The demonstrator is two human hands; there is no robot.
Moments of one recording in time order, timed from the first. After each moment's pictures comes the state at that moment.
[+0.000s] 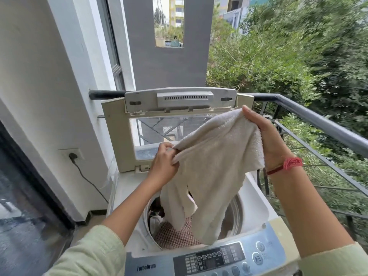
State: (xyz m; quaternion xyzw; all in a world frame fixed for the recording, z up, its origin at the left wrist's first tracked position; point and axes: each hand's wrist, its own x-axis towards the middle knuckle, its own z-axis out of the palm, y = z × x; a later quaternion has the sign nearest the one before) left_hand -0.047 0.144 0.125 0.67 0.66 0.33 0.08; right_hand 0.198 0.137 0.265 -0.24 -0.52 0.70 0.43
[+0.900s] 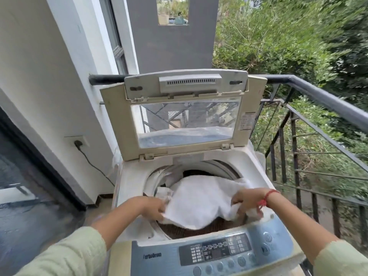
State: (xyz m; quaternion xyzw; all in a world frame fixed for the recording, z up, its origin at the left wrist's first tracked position) left_hand -0.090 0.092 0.037 0.71 0.58 -0.23 0.32; right_hand 0.232 0.182 0.054 -0.42 -0.81 0.29 -0.30
